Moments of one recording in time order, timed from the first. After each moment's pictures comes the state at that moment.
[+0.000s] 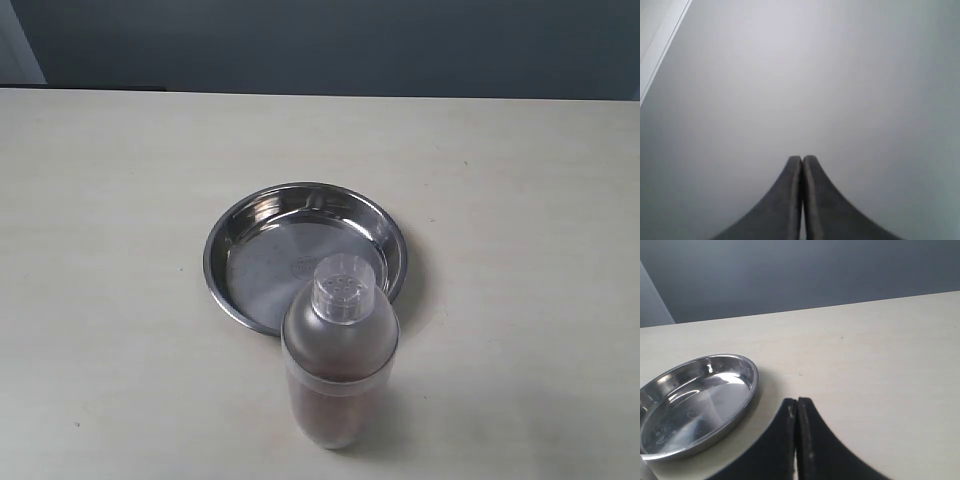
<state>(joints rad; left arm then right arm) -0.04 0.07 -0.10 -0.19 -0.43 -0.18 0.18 0.00 0.00 0.26 0.31 -0.02</state>
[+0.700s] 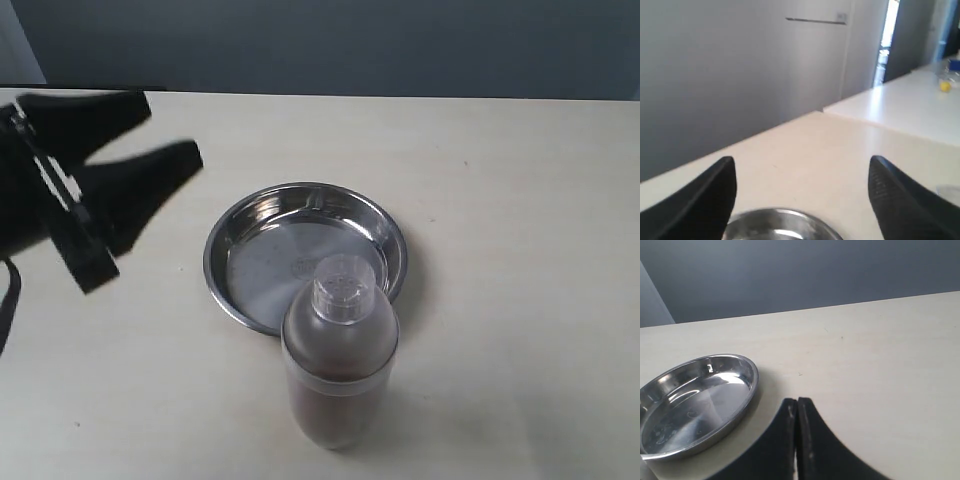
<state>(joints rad) -0.04 1.12 -0.32 0.91 -1.03 -0.71 0.18 0.00 0.00 0.26 0.31 -0.02</state>
